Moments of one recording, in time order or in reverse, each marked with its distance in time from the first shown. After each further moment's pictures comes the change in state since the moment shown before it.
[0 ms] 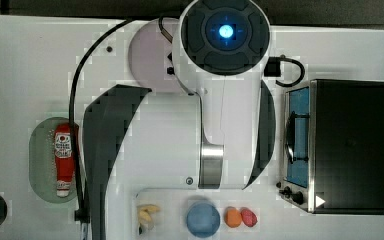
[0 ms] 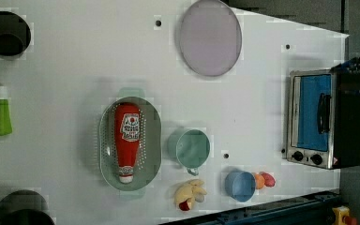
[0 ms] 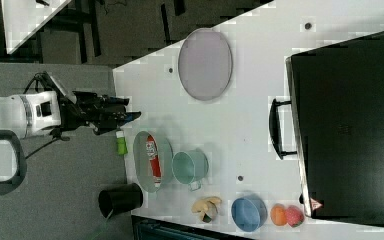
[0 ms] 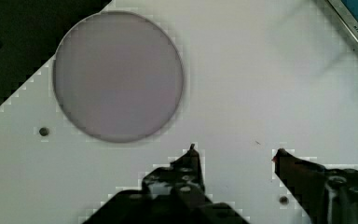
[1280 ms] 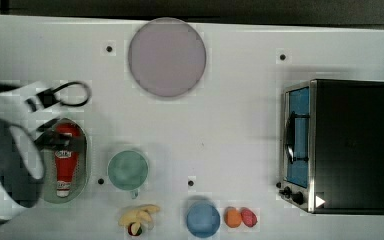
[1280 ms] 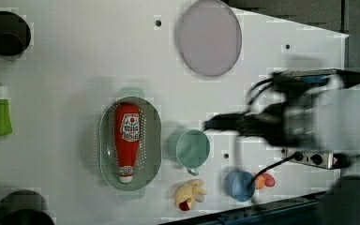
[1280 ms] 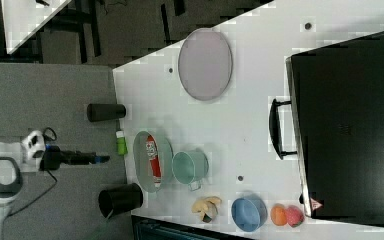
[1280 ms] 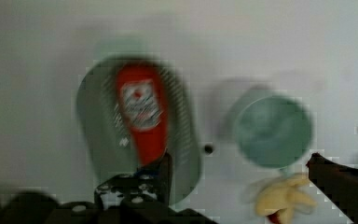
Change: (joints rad) arm 0.009 0.096 0.594 -0.087 0.008 0.048 -0.003
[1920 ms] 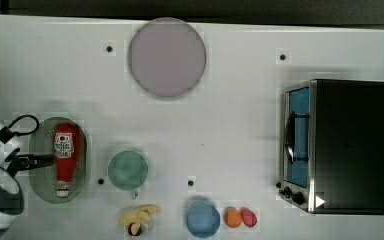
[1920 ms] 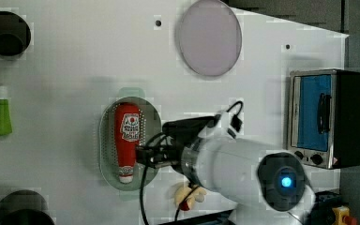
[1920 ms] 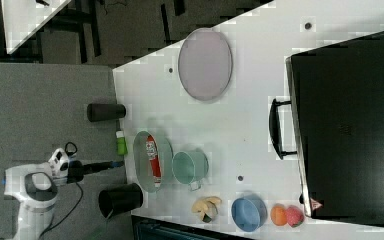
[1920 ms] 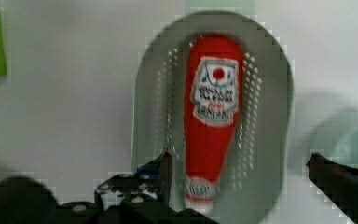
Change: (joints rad) arm 0.094 0.147 0.112 -0.172 -0.217 0.381 0.080
